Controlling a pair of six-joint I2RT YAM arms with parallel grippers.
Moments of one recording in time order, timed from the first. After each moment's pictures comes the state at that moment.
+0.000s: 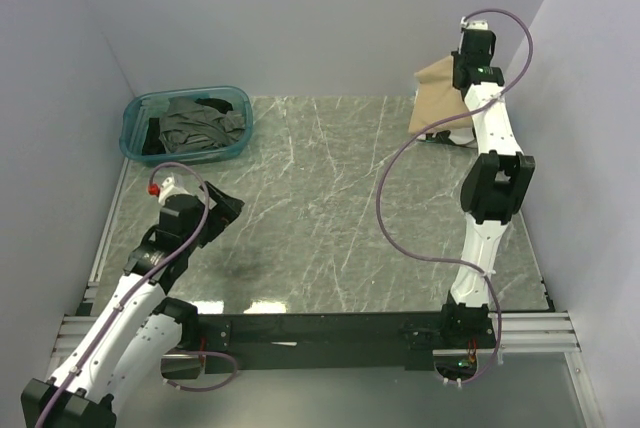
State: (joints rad) left arm -0.31 0.66 0.52 -0.41 -0.13 -0.96; right arm -0.06 2.20 2.22 -0.56 0.29 -0.14
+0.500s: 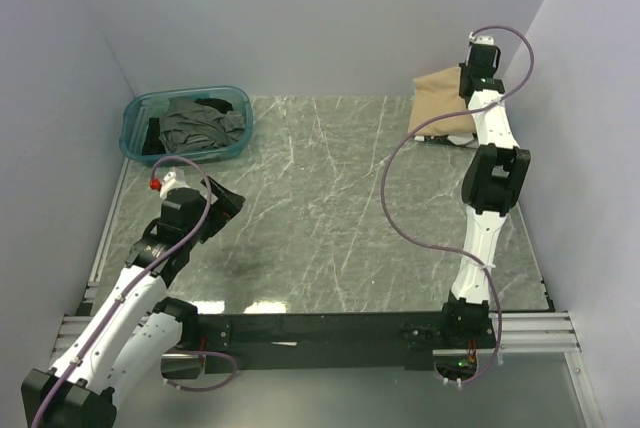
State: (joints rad) left arm -0.31 0.72 0.57 -0.41 -0.13 -0.96; right arm -0.14 2.38 2.27 -0.44 0.26 -0.14
